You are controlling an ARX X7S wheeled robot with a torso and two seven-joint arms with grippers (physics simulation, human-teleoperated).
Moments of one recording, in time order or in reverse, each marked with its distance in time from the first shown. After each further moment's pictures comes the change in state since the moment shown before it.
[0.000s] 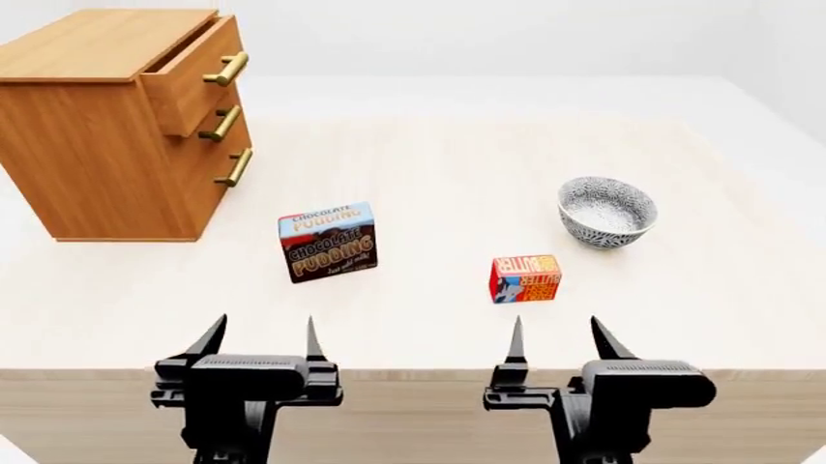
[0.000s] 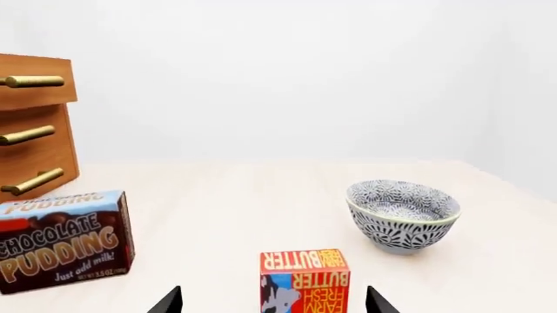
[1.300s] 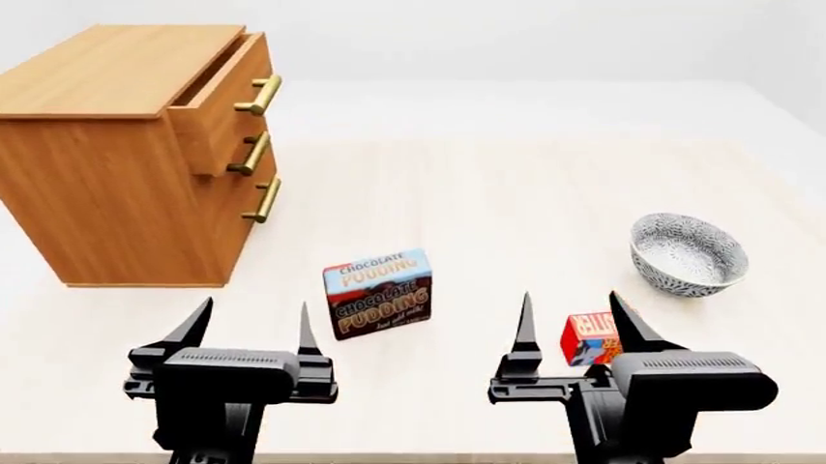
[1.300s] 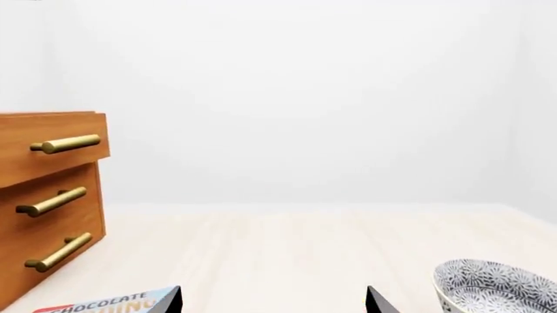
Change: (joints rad) left arm 0.020 -0.072 0.024 0.261 -0.043 -0.179 -0.052; right arm -0.028 0.083 -0.029 -0.333 0.074 0.182 0.096
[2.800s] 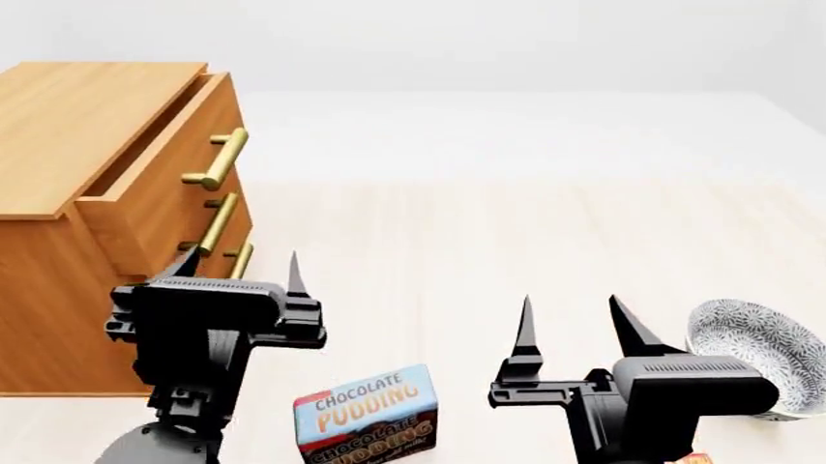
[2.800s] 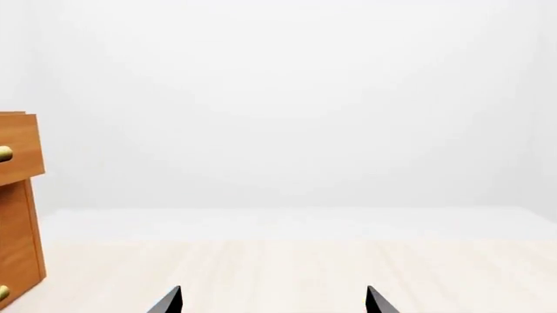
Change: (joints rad) left arm -0.227 -0.055 -0.032 0.096 -0.128 -0.308 -0.028; right arm -0.006 0.044 -0.029 0.003 0.040 -0.023 0.047
